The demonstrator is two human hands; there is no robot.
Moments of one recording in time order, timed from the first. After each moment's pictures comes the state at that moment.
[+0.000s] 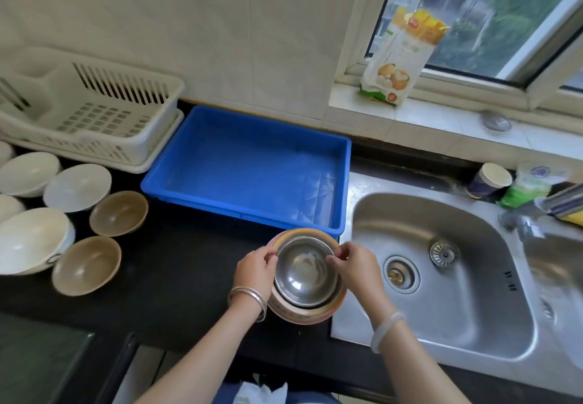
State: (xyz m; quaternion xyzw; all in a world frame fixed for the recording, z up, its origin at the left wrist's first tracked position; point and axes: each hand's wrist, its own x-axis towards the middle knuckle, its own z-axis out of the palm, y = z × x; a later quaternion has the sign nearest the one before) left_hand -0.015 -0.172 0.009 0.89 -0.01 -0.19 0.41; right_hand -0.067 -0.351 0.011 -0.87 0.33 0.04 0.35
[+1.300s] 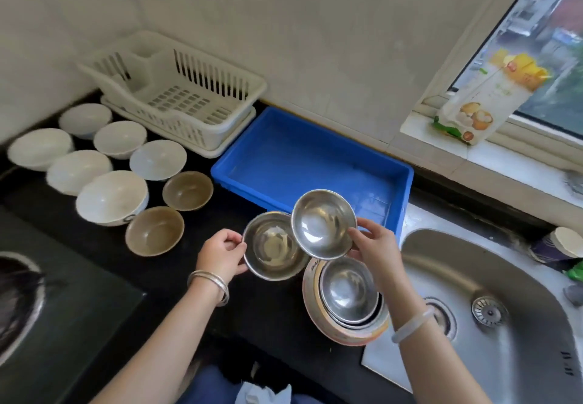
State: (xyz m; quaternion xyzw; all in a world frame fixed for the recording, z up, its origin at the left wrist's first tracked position) left_hand 0.017 -0.053 0.033 0.73 0.23 -0.14 0.63; right_hand 0.001 -0.302 0.054 -0.71 0.27 0.00 0.65
